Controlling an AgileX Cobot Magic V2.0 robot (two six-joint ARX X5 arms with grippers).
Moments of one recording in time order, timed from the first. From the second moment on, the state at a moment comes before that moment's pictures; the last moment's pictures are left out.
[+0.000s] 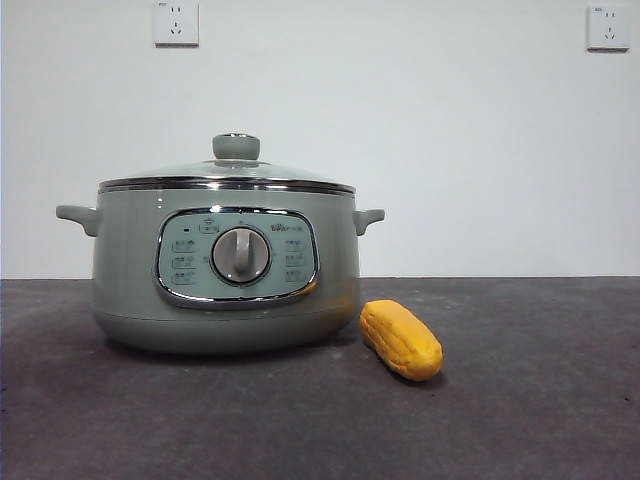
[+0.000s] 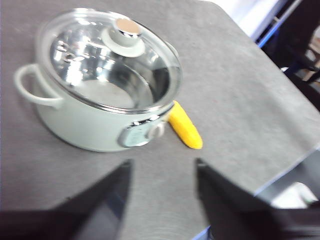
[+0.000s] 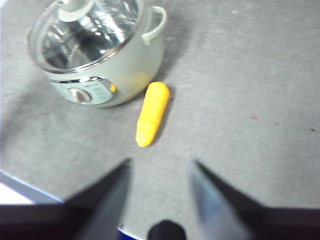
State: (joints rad) left arm 0.05 0.58 0.99 -1.04 0.68 -0.02; right arm 0.05 0.72 1.10 -1.13 -0.46 -0.08
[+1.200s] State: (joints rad) left arm 0.05 0.65 0.99 -1.00 0.79 -0.03; right arm 0.56 1.55 1.11 -0.76 -0.19 0.08
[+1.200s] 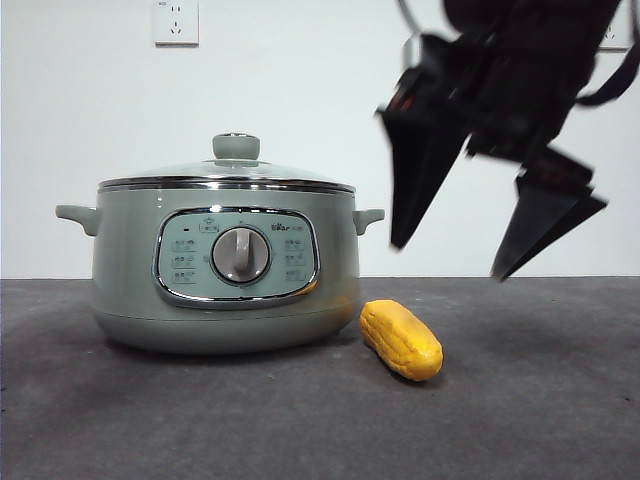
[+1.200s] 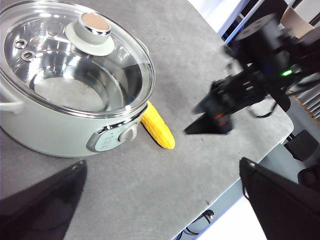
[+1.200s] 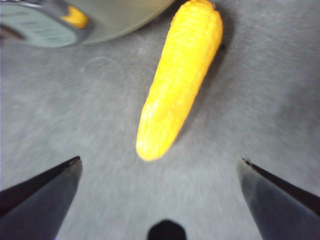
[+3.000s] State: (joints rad) left arm -0.15 0.96 0.99 -0.55 0.61 -0.01; right arm 0.61 1.10 1.11 -0.88 -0.05 0.08
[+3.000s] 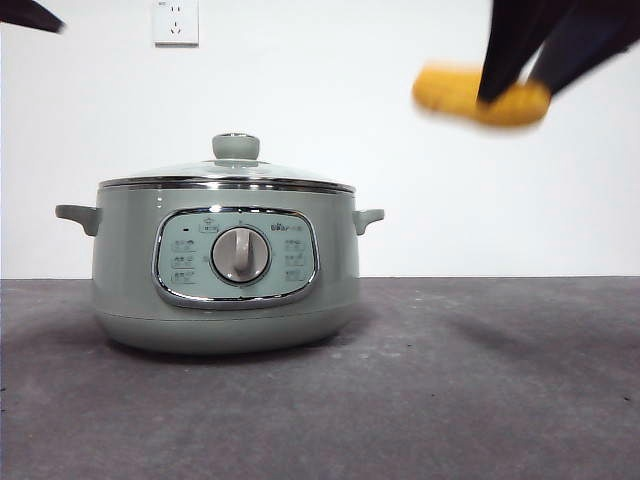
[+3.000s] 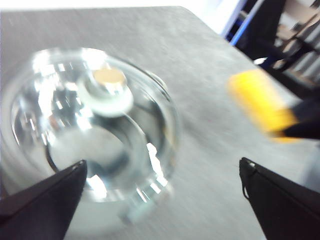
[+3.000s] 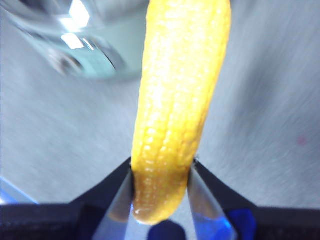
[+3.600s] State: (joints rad) left arm -0.44 1.39 1.13 -0.25 0.04 0.18; right arm 0.61 0.87 1.11 -1.04 -0.05 0.09
